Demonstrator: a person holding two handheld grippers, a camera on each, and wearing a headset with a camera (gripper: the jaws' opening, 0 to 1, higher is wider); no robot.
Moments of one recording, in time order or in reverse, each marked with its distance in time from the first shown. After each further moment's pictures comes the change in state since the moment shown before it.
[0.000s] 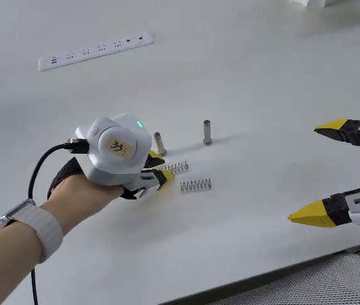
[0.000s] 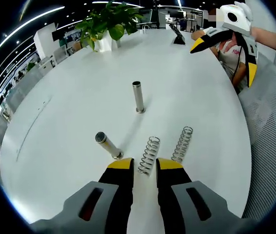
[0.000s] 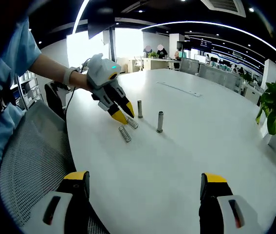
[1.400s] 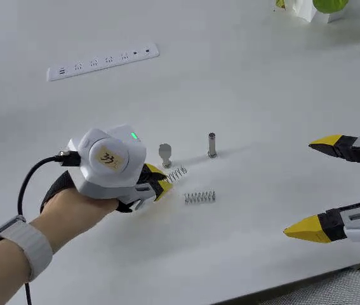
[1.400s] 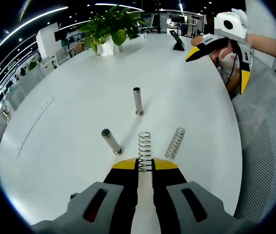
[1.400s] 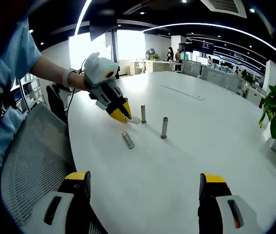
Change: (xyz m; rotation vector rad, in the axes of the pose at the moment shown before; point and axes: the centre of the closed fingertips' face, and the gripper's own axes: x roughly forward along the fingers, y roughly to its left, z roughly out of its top) left arm -0.030 -0.006 0.001 -0.027 -0.043 -0.005; right arm 0.006 0.008 0.013 -0.007 -0.020 0.020
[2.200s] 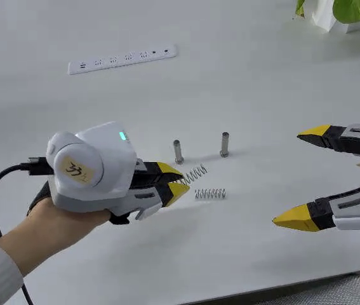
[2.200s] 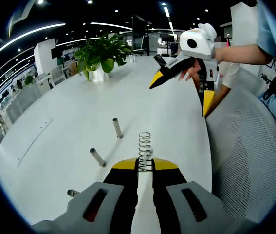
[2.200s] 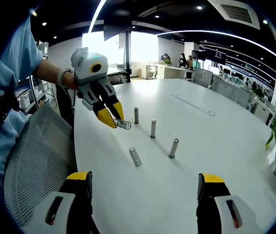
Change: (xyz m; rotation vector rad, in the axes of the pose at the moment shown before) left arm -0.047 -0.046 0.034 0.037 -0.191 -0.078; right arm 0.013 0.015 0.041 -0.114 -0.026 0.063
